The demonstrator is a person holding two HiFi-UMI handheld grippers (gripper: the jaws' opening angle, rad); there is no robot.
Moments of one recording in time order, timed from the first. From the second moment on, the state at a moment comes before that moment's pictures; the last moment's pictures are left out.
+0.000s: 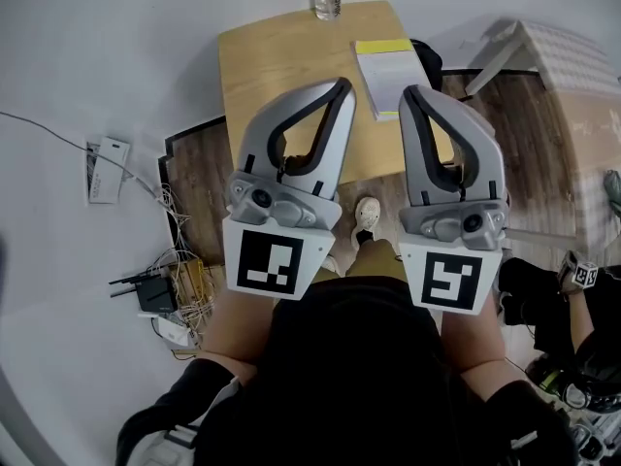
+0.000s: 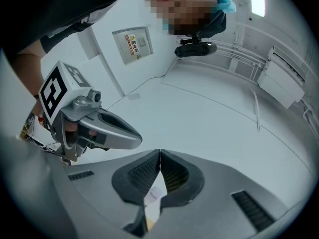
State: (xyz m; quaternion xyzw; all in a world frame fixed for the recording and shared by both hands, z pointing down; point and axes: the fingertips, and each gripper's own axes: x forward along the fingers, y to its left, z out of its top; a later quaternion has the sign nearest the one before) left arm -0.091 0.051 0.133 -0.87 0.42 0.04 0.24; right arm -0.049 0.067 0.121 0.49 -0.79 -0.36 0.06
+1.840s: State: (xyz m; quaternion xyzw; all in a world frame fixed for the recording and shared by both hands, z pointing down) left arm -0.007 -0.101 0.186 -0.87 0.45 -0.04 0.22; right arm 0.025 -0.088 0.172 0.44 -0.85 -0.30 0.05
